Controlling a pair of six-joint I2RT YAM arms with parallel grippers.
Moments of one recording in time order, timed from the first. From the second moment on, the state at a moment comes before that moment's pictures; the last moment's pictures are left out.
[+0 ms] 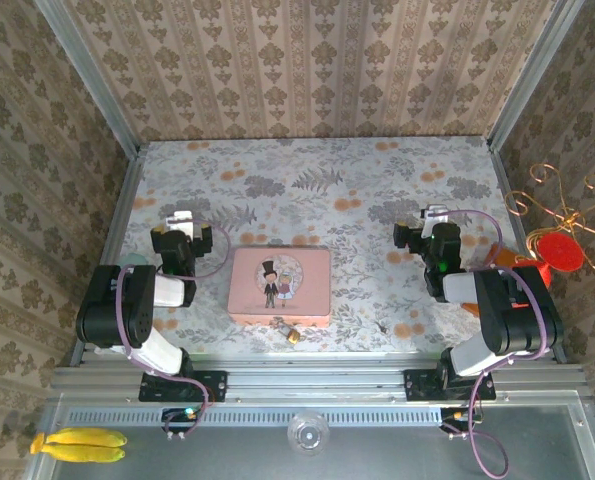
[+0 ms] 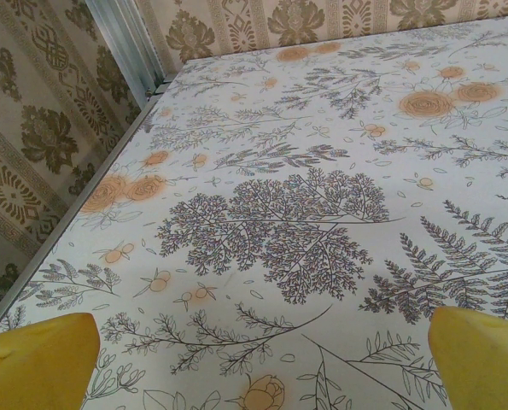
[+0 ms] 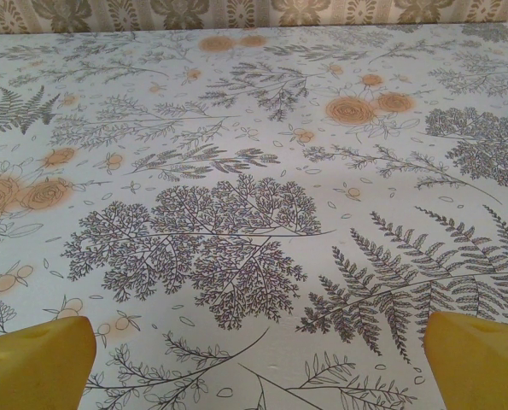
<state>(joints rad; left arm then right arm) -0.08 1.58 0.36 0.91 -0.24 0.11 0.02 1.53 0.39 0.75 0.07 0.03</state>
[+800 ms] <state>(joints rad) -0.16 1.14 0.40 0.57 -0.29 0.12 0.07 1.35 0.55 0.43 -0.01 -0.03</state>
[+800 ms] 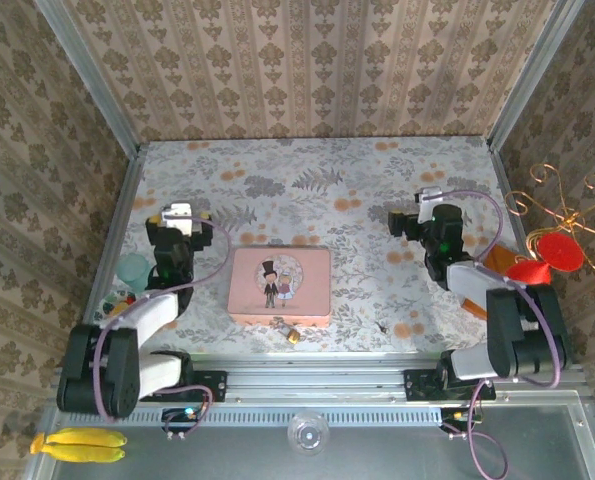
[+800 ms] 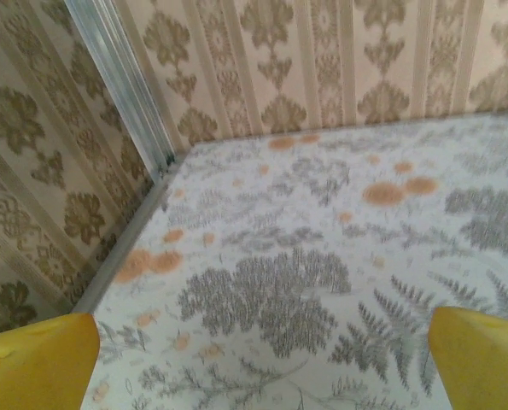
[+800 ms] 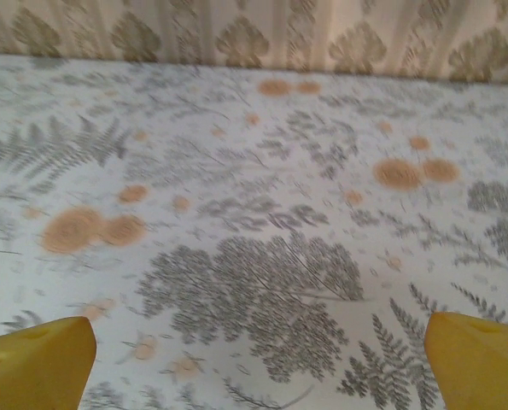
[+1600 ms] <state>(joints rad) -0.17 0.25 0.63 -0.33 -0.13 -0.38 0.30 0.88 0.81 -0.18 -0.18 0.28</state>
